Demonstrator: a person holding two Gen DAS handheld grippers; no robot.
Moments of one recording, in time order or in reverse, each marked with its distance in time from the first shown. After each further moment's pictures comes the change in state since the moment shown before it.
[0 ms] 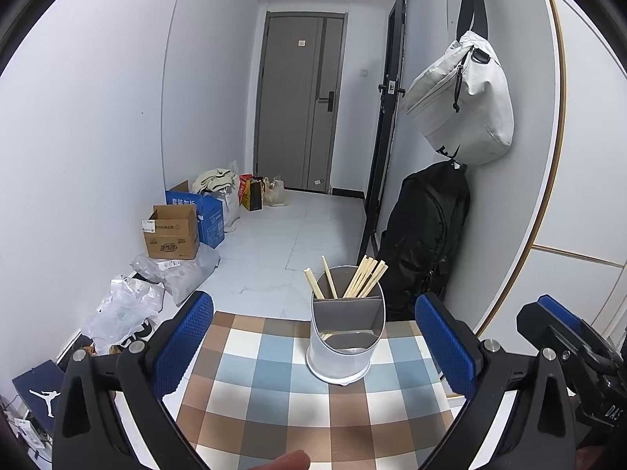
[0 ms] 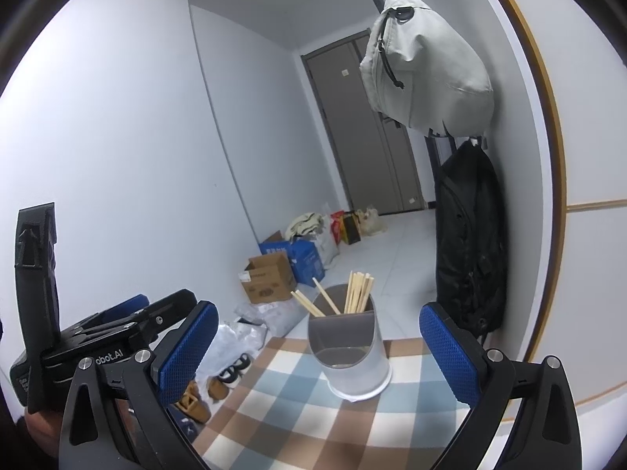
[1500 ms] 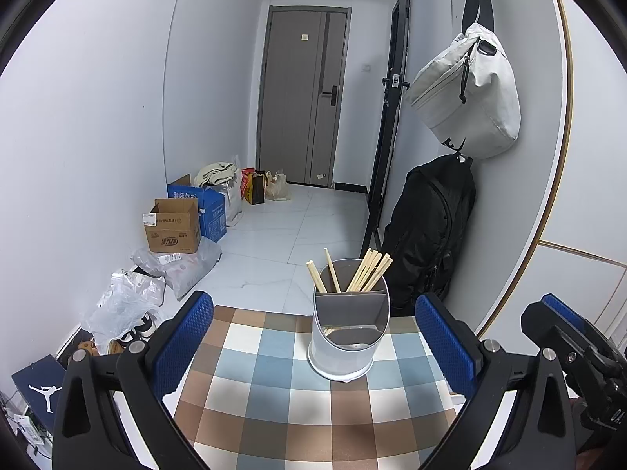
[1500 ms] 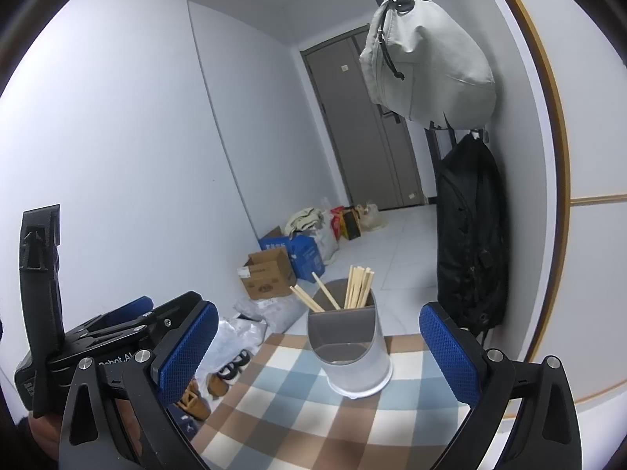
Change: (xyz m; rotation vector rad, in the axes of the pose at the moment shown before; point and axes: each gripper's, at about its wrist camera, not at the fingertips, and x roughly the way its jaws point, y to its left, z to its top) left arm 0.011 0.000 -0.006 -0.012 0.021 0.010; right arm 0.004 -0.002 -0.001 0.000 0.018 0.002
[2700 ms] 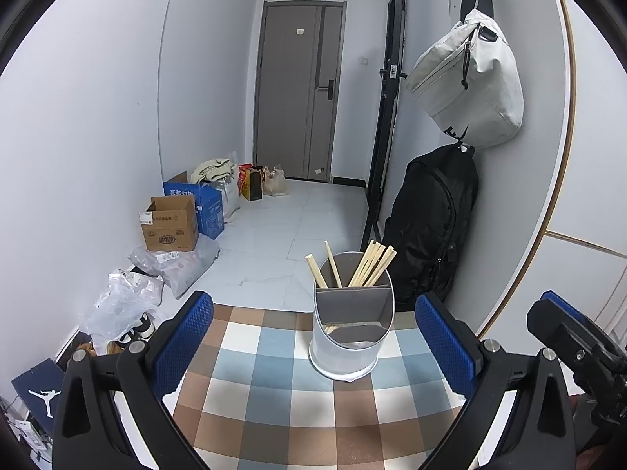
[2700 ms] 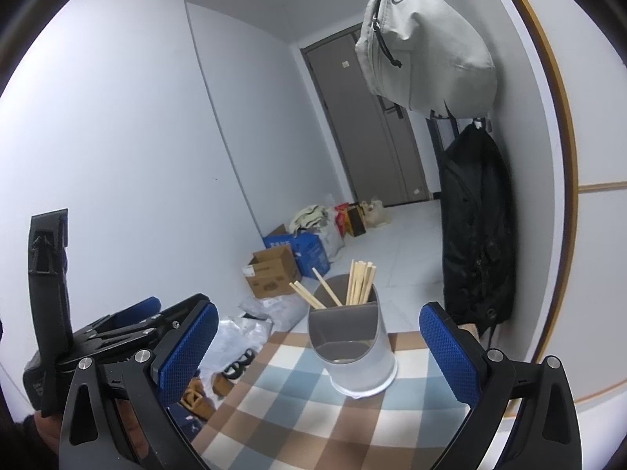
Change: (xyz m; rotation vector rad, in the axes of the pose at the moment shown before) left arm 0.017 0.003 -0.005 0.017 0.019 -0.003; right arm 0.012 -0.011 -0.008 0.022 0.010 0.030
